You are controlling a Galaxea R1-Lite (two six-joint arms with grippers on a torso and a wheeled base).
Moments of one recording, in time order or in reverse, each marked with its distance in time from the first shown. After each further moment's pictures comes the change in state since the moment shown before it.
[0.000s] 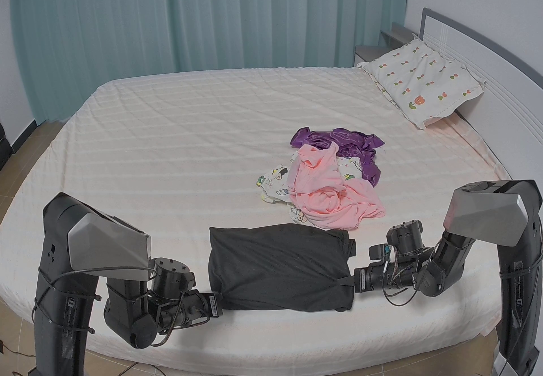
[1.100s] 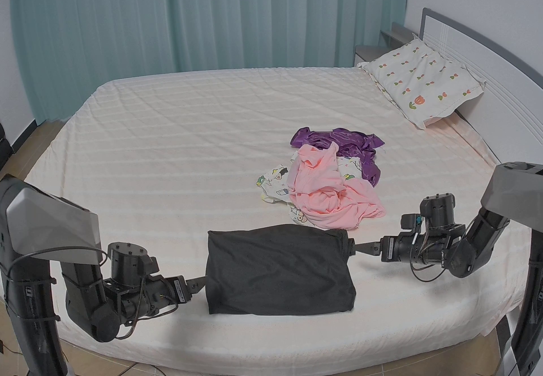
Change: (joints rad) left arm 0.121 -0.217 0.161 0.004 -0.008 -0.027; right arm -0.100 -0.188 0.051 -0.005 -0.099 -0.010
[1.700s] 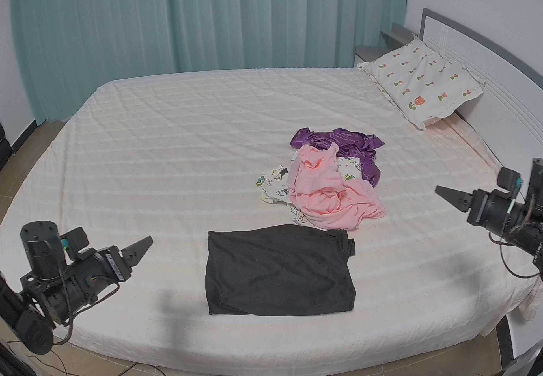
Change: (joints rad) left arm 0.117 -0.589 0.204 0.084 0.028 0.010; right arm -0.146 -0.740 0.307 0.041 -0.113 0.044
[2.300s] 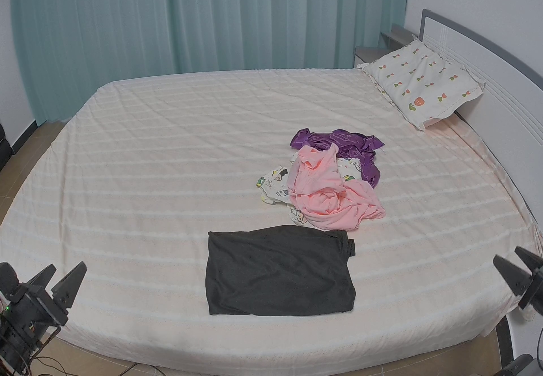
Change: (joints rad) left arm 0.038 -0.866 0.043 0.668 0.107 0.097; right arm -0.087 -0.788 0.254 0.467 -0.015 -0.083
